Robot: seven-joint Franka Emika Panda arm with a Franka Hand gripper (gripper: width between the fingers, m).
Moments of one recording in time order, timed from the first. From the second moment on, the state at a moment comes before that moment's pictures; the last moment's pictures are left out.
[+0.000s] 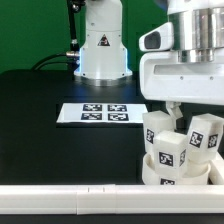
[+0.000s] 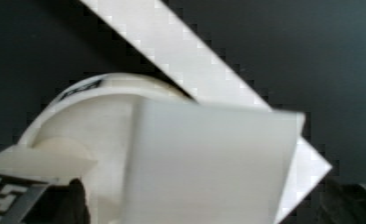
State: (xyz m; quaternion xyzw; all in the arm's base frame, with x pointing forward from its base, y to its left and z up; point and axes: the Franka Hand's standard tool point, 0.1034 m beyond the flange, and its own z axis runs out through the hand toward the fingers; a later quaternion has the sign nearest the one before) arm 0.603 0.121 0.076 -0.91 0.39 -0.06 0.08
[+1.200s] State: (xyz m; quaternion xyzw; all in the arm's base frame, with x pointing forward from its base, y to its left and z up) arm 0.607 0.116 0.072 -0.65 0.75 0.00 0.13
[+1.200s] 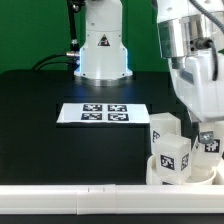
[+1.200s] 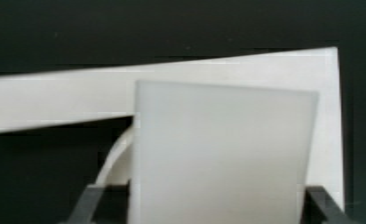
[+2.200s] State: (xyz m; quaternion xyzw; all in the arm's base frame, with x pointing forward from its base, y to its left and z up) arm 0.614 0.119 0.109 -0.83 0.54 -0.01 0.13
